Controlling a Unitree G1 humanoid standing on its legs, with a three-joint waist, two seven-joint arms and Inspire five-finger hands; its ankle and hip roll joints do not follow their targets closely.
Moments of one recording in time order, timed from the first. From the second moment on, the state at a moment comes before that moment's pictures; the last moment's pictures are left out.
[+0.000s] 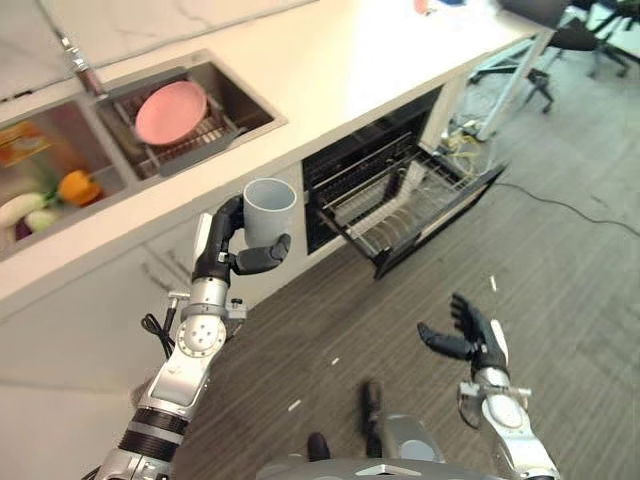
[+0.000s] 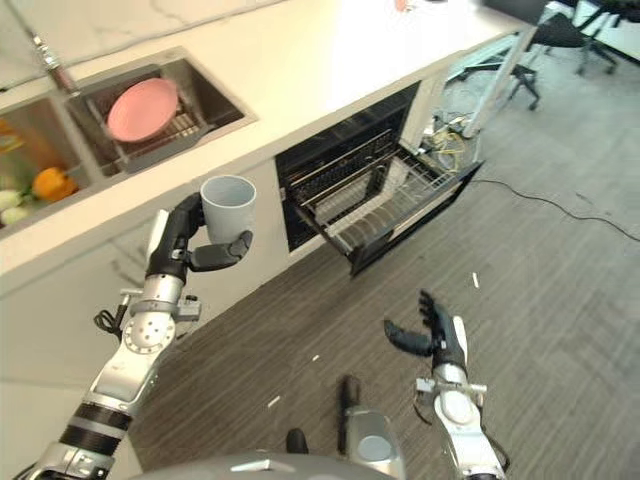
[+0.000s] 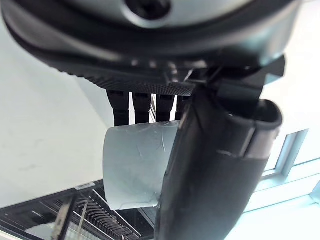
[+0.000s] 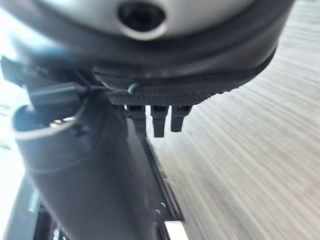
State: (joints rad) left arm -0.06 0.43 -0.16 -0.01 -0.05 -0.08 0.33; right arm 0.18 -0.30 0.03 0.25 0.18 -0.10 -0.25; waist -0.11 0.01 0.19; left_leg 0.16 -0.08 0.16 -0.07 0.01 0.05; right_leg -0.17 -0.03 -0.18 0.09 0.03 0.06
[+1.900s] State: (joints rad) left arm -0.26 0.28 -0.47 0.05 0.36 -0.06 0.43; right arm -0.08 -0.38 0.45 -0.08 0.72 -0.17 -0.15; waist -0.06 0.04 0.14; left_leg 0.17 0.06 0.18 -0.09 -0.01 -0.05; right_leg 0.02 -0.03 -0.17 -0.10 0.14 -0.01
